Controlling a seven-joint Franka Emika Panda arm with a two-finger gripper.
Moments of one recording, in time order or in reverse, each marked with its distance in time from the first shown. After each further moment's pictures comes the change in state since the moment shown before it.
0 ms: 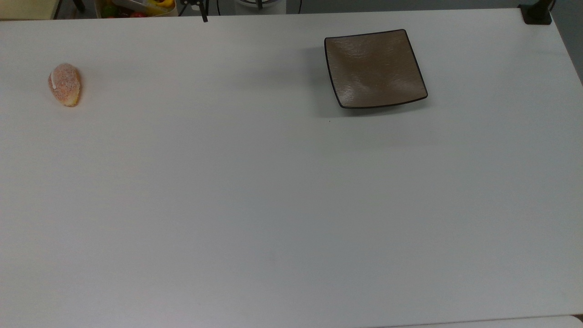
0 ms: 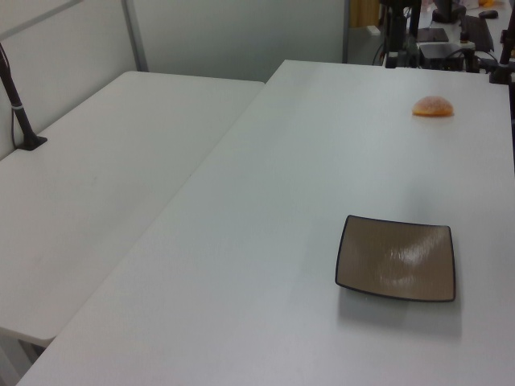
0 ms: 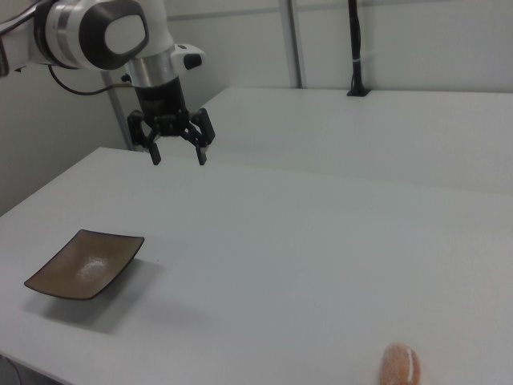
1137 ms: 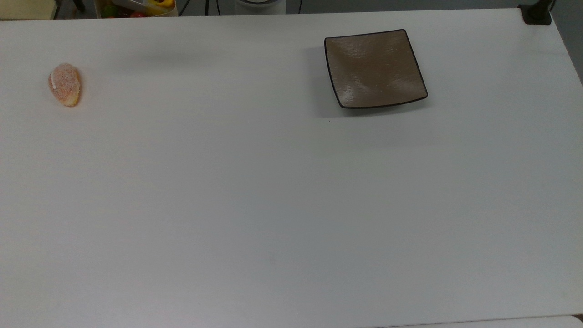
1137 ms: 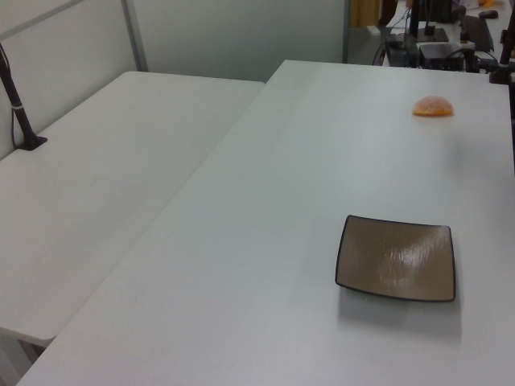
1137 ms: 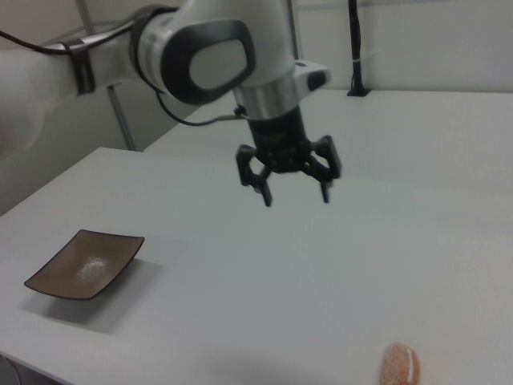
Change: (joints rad) arm -0.244 0.035 -0.193 0.001 -0.049 0.101 -0.438
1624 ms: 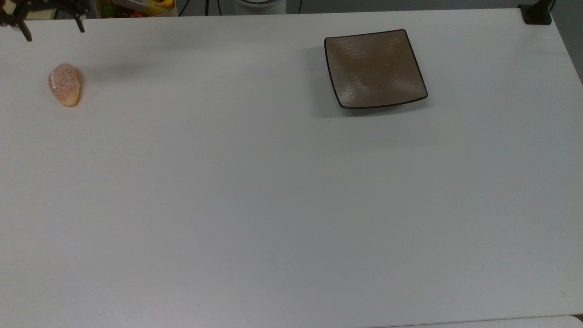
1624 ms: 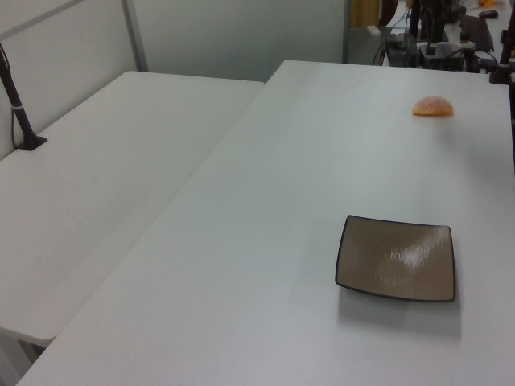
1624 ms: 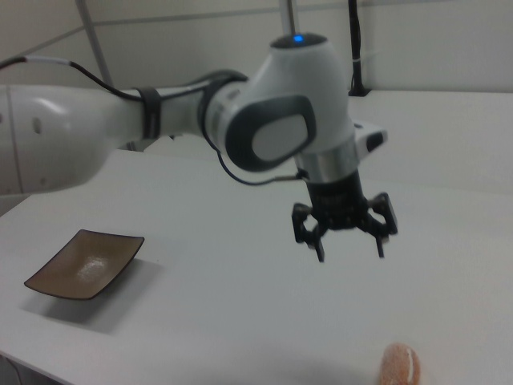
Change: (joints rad) arm -0.088 0.139 -0.040 -0.066 0.000 0.207 -0.160
